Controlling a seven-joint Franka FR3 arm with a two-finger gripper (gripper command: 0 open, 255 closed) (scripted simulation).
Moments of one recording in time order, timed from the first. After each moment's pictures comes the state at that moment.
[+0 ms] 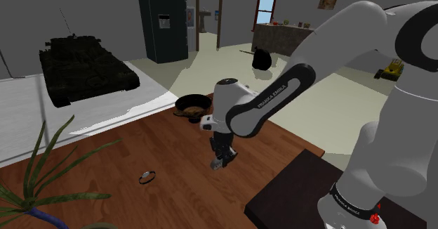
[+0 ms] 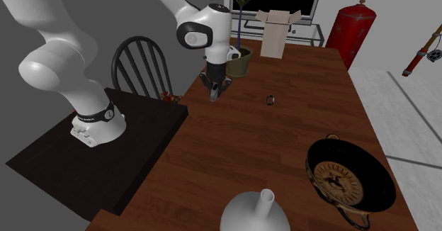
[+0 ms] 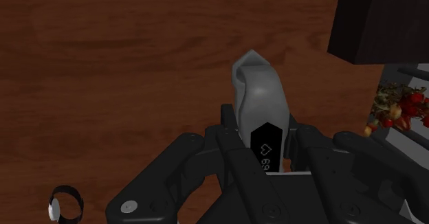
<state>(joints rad) 0.35 0.06 0.19 -2.44 0.10 2.45 -1.11</state>
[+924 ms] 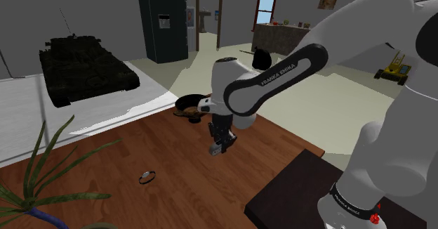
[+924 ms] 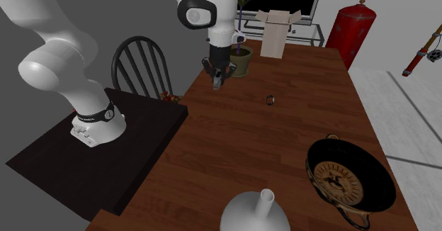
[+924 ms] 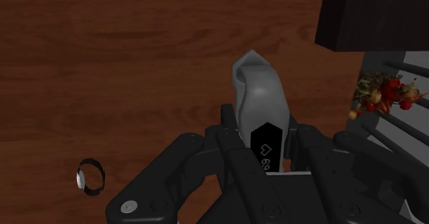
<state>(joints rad) 0.34 -0.03 0.18 -2.35 0.11 2.27 -1.13</state>
